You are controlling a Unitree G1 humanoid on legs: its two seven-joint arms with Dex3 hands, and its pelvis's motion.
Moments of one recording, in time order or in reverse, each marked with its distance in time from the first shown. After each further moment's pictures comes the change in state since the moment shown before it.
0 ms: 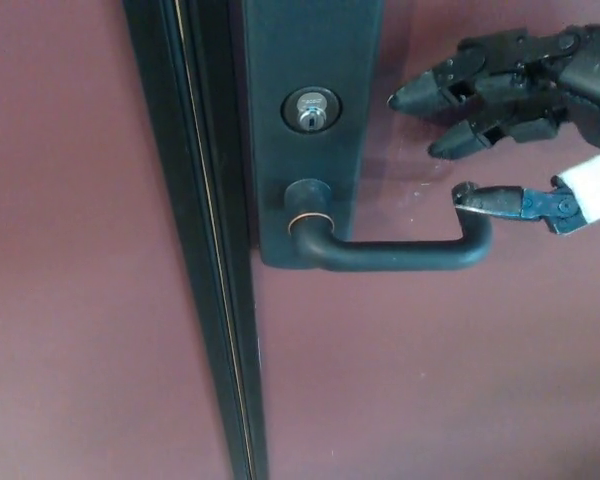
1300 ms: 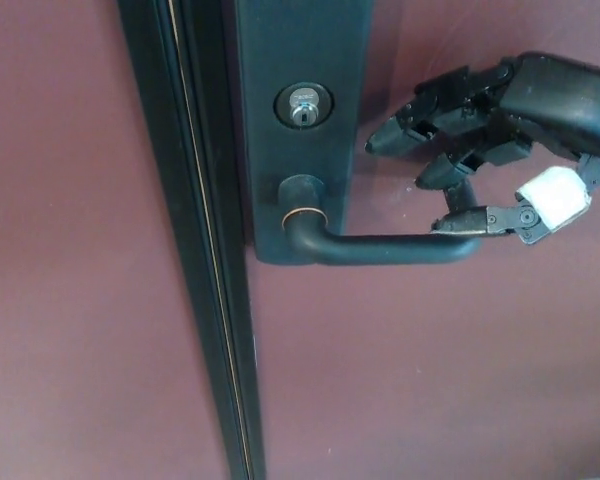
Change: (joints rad) left_arm -0.017 0.020 -0.026 -0.001 0.003 0.005 -0.010; right_arm -0.094 0.032 0.123 0.056 -0.167 0.074 0.145
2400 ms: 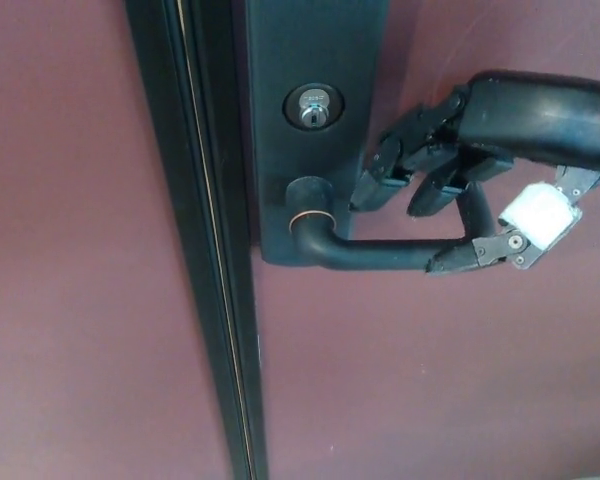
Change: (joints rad) left_arm 0.020 0.002 -0.017 0.002 0.007 0.003 0.000; right_arm -0.162 -0.041 0.155 -0.101 -0.091 0.124 0.195
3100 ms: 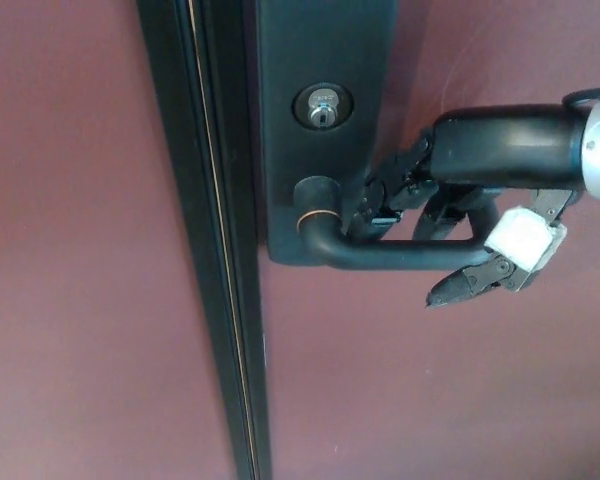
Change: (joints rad) left_arm 0.016 0.003 -0.001 -0.002 0.000 -0.001 -0.006; right_arm -0.058 0.007 0.132 0.047 -0.088 0.024 0.101
